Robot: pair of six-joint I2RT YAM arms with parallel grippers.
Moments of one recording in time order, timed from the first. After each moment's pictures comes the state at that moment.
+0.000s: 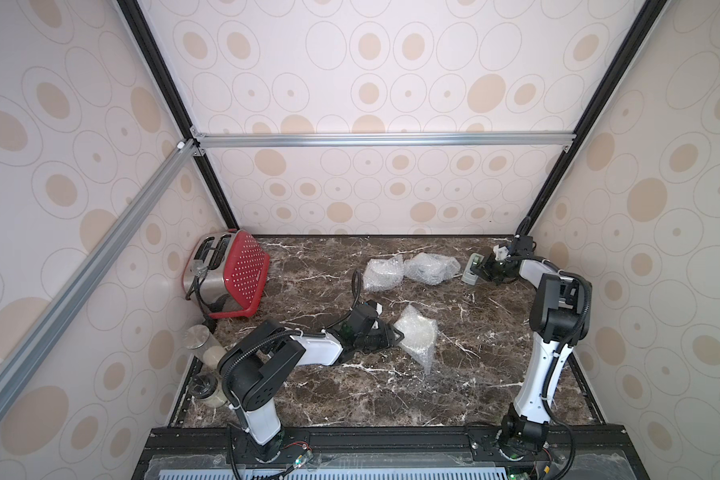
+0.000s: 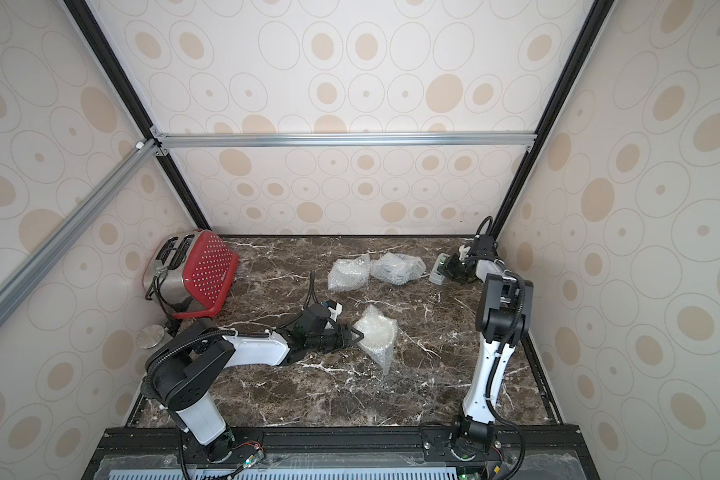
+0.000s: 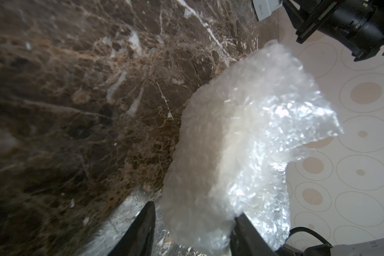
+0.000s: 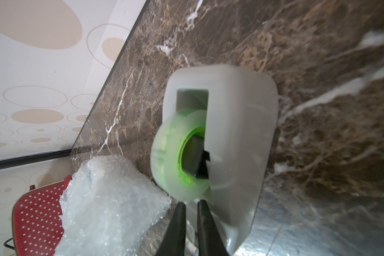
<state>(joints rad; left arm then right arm) -0.76 1.73 0.74 0.34 0.30 -0.98 -0.23 2.22 1.65 -0.43 -0.62 0.49</state>
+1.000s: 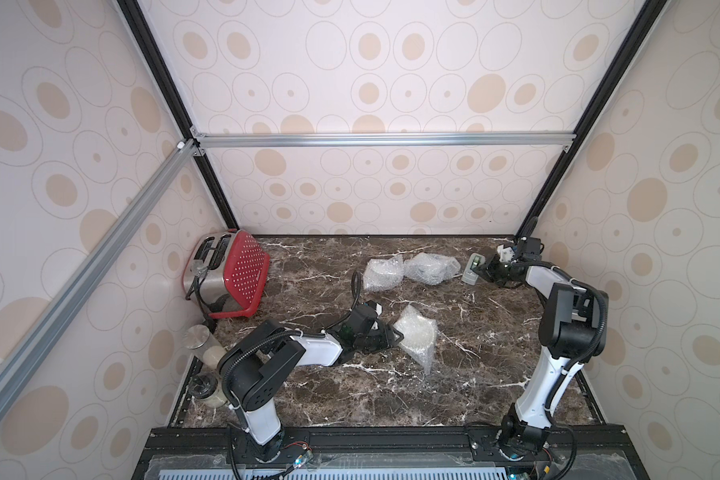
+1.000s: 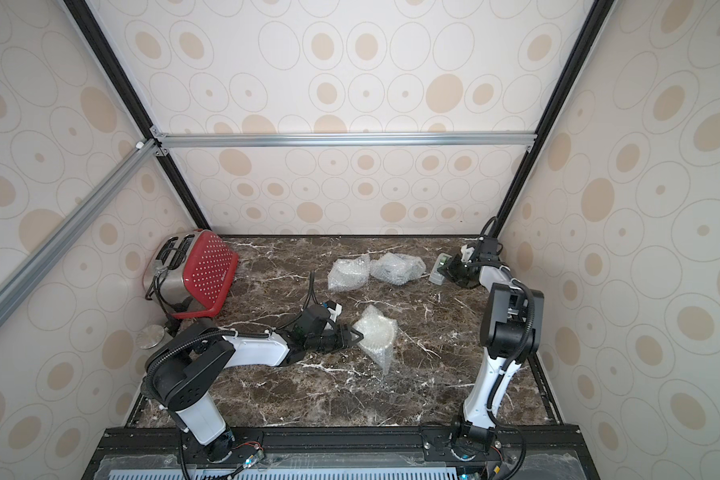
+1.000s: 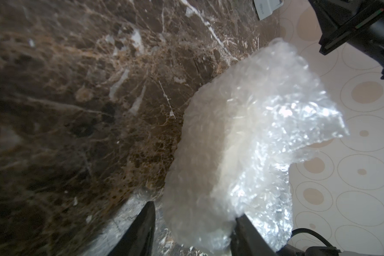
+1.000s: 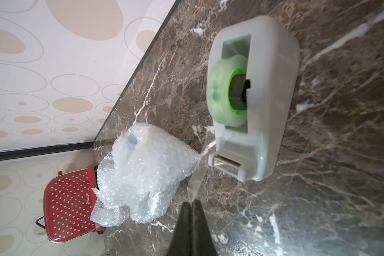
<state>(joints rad) -0.76 1.73 0.73 0.34 0.30 -0.97 -0.23 1.98 1.41 -0.35 -0.67 0.54</state>
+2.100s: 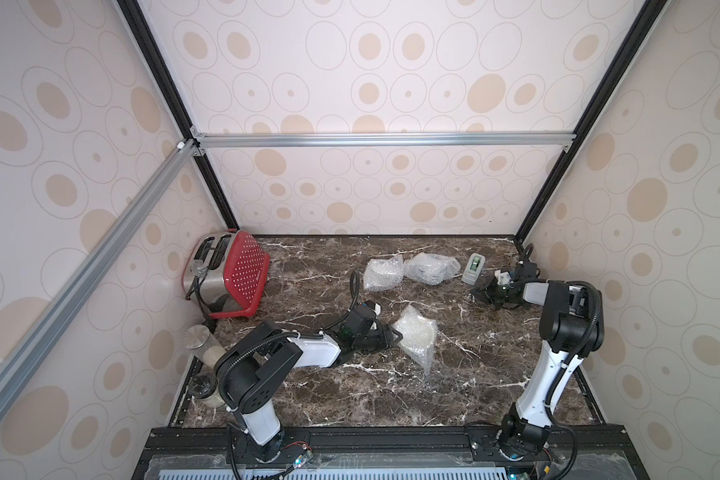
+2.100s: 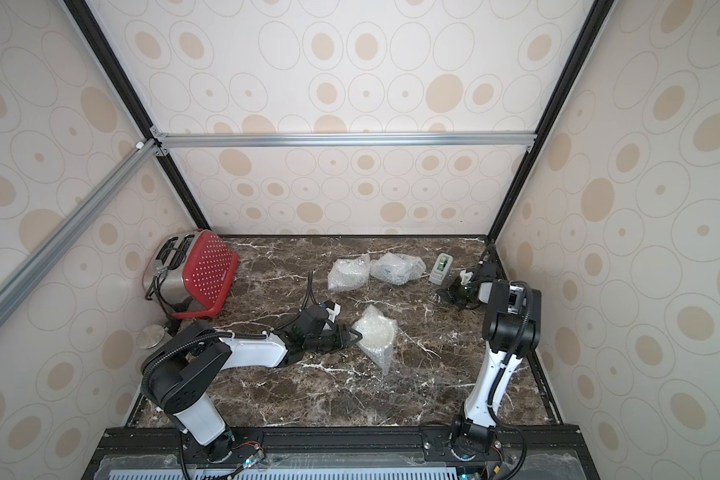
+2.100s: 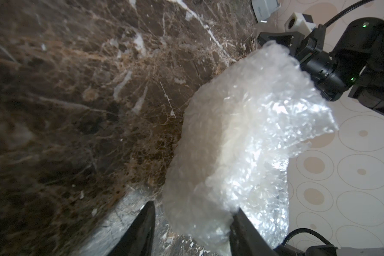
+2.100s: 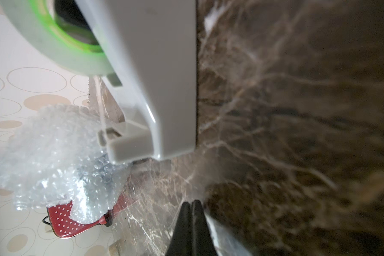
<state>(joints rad) -0.76 1.71 0.72 0.34 0.30 -0.97 -0.30 2.07 1.21 -0.21 -0.74 0.56</state>
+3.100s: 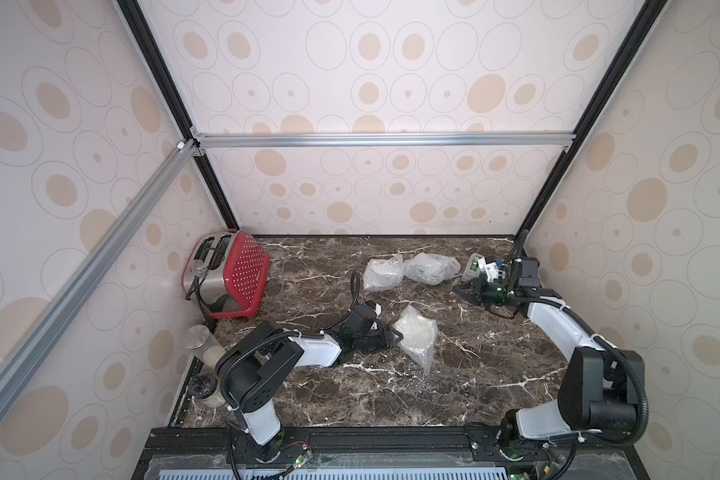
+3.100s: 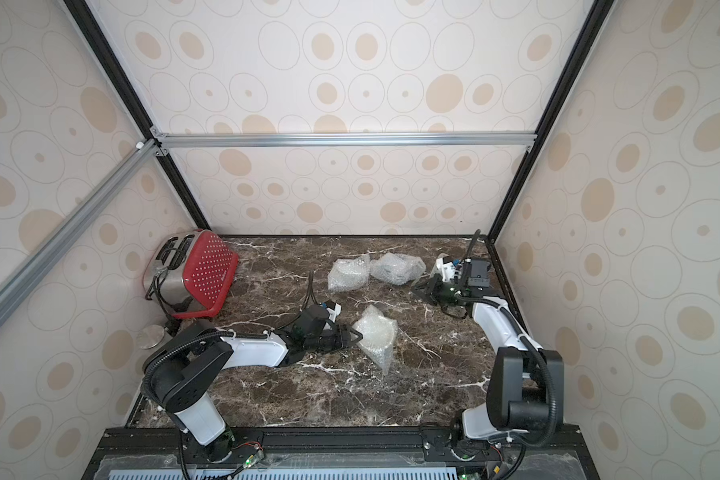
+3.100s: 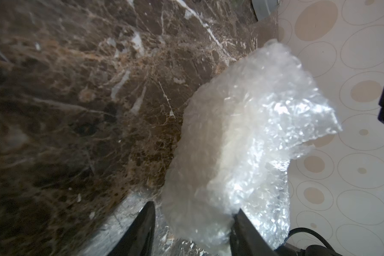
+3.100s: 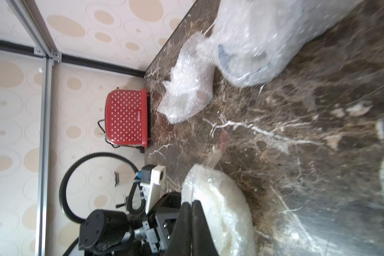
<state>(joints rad) -0.76 1.72 0.72 0.35 0.30 -0.97 -0.04 1.42 0.96 -0.36 -0.87 0.56</state>
